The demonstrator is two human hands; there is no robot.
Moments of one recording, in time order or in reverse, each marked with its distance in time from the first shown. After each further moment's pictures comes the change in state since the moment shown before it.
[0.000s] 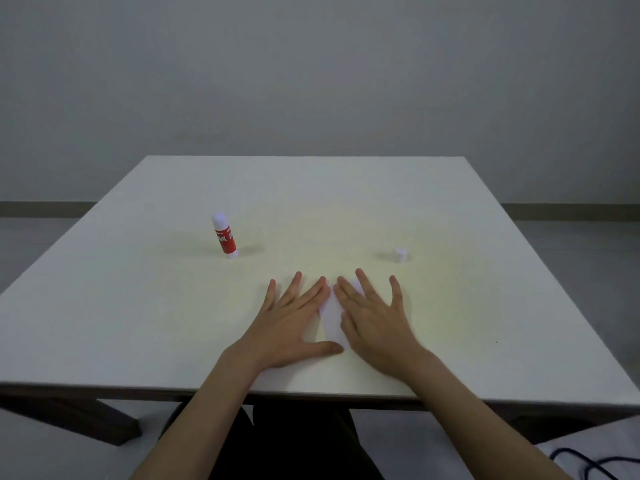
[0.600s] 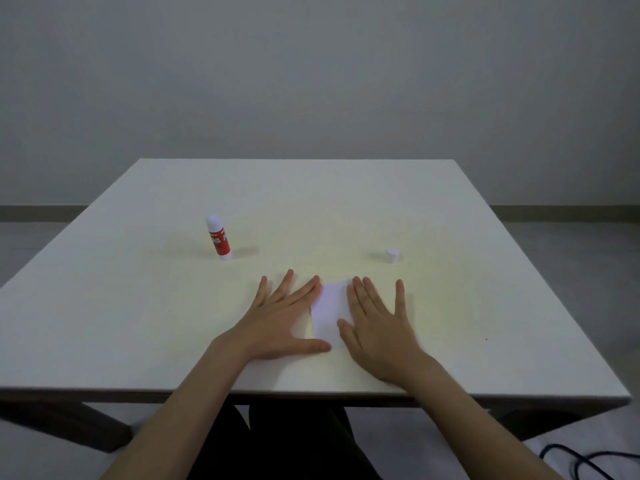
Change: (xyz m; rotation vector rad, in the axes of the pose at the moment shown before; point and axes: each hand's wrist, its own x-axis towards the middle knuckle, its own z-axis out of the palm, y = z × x) left_hand 0.003 -0.010 -0.008 -0.003 -0.073 0.032; right_hand -0.014 0.001 0.005 -0.087 0.013 0.117
